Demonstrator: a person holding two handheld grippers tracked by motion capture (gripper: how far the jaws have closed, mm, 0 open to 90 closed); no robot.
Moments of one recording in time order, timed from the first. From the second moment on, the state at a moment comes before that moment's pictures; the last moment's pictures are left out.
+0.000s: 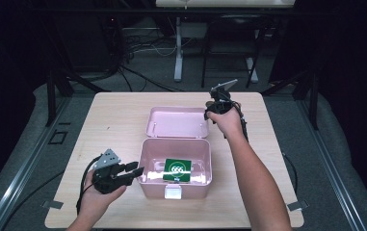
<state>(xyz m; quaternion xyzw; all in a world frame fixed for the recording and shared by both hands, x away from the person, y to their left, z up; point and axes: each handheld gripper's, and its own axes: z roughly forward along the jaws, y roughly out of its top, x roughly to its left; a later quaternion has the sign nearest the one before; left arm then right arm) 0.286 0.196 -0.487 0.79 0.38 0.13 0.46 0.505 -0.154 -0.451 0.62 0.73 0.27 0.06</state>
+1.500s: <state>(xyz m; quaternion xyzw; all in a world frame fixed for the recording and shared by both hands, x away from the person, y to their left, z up) 0.286 0.194 -0.487 0.79 0.39 0.14 0.46 0.497 -0.143 -0.429 0.62 0.71 0.30 0.14</state>
